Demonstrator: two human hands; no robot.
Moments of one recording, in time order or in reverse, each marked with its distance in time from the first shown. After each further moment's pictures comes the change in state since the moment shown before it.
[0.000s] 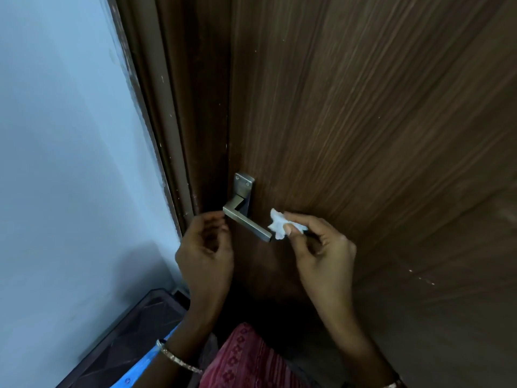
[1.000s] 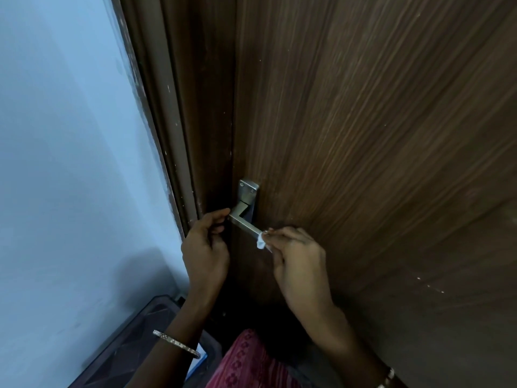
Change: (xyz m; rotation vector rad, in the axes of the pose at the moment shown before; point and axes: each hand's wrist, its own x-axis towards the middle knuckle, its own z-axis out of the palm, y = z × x) left_hand 0.031 -0.026 0.005 0.111 -0.141 -0.018; right_hand -0.001 -0.010 0.033 -0.437 -0.230 -0.201
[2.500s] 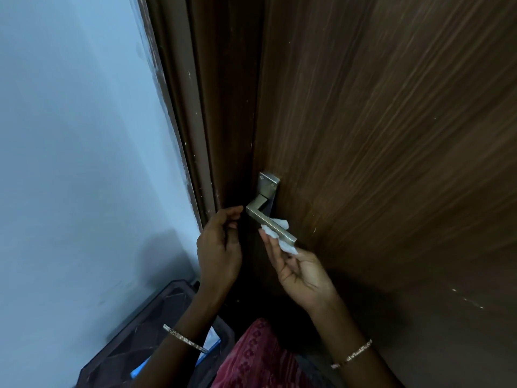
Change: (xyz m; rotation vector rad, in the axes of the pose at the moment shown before) left_hand -0.002 -0.015 -0.003 0.015 -0.019 0.021; right_hand 0.009 0.027 0.040 2.436 -0.332 1.407
